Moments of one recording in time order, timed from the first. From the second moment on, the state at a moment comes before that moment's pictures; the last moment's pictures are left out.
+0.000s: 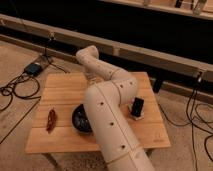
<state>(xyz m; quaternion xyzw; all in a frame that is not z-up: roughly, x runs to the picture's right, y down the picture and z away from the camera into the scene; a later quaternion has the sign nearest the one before) -0.077 -0.030 1.016 -0.25 0.19 0.49 0.81</state>
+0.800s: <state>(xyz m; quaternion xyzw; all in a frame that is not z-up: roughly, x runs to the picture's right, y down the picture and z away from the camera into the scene) -0.076 -0.028 1.017 -0.25 0.22 0.48 0.81</state>
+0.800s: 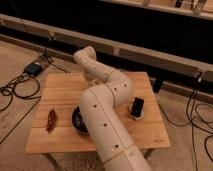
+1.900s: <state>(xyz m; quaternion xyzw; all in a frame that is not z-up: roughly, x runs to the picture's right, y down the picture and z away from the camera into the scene) -0.096 -0.053 0.844 -0.32 0.07 0.35 0.88</state>
